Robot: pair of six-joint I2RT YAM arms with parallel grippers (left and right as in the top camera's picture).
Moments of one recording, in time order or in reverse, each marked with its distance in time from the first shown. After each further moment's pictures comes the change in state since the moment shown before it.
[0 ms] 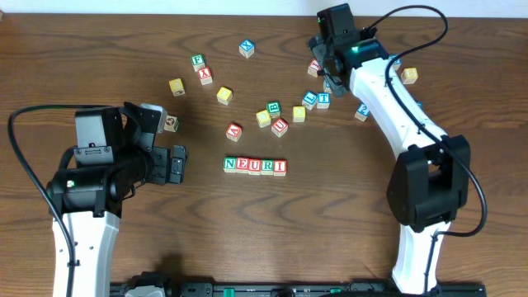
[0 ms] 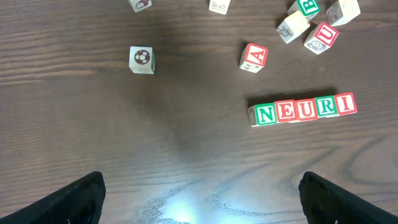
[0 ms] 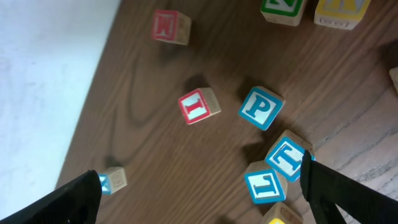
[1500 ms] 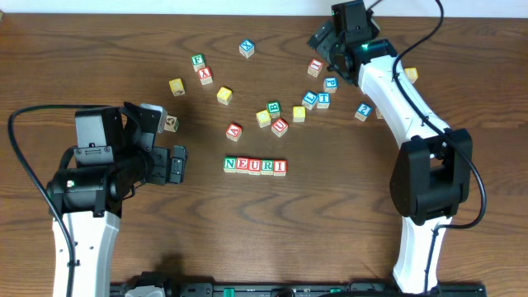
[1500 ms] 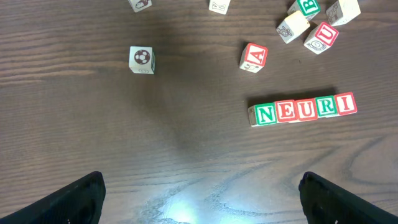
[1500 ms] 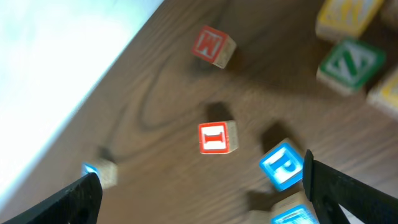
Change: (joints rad) left arm 0.000 0.000 0.000 0.000 0.000 0.000; right arm -0.058 0.040 0.000 0.150 -0.098 -0.442
